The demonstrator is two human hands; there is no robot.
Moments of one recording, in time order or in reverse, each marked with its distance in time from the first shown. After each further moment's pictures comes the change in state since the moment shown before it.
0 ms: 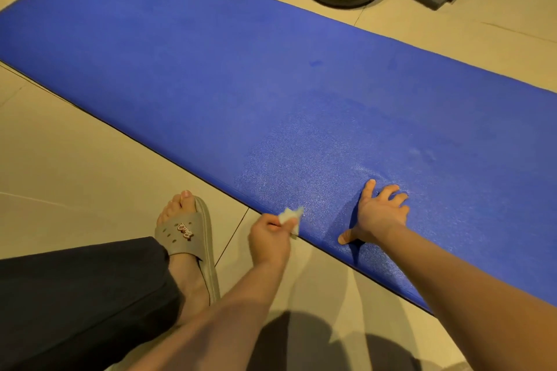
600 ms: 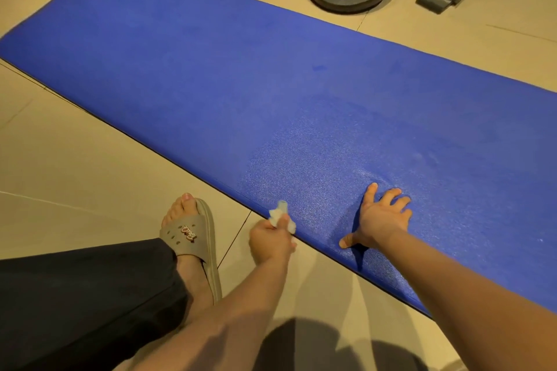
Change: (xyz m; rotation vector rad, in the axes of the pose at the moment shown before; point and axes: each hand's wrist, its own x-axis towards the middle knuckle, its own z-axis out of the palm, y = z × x) left_hand -0.008 0.014 0.003 -0.119 0.075 -0.172; right_hand 0.002 0.004 0.005 0.032 0.016 -0.022
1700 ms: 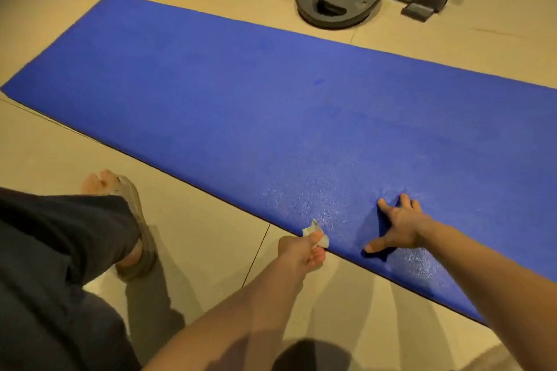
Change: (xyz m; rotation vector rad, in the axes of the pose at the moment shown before) left_hand 0.018 0.009 -0.002 -0.052 -0.390 -0.410; right_hand -0.007 0.029 -0.005 0.080 -0.126 -0.136
